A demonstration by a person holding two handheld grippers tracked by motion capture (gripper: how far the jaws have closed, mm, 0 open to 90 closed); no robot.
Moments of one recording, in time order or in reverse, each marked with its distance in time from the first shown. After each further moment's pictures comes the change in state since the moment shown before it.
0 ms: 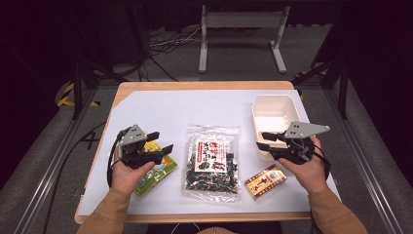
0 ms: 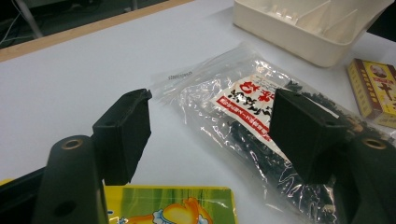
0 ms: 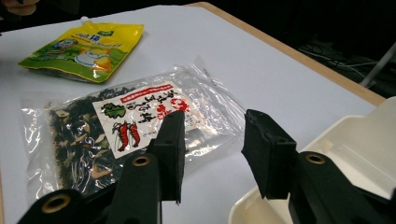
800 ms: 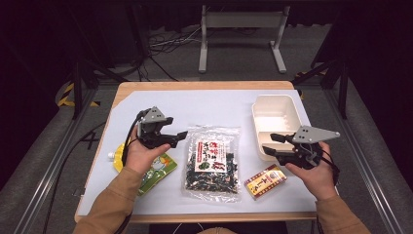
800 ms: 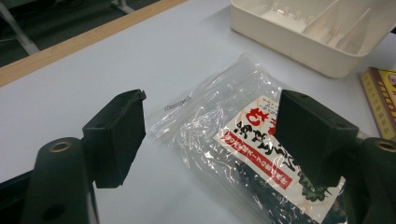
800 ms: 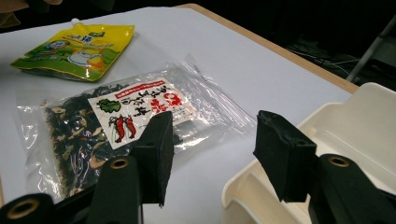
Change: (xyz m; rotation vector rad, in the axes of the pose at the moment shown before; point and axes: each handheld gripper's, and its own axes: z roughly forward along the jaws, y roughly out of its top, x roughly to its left) left arm 0.009 0.047 0.050 0.077 -0.030 0.061; right arm 0.004 -0.010 -0.018 0.002 -0.042 0.032
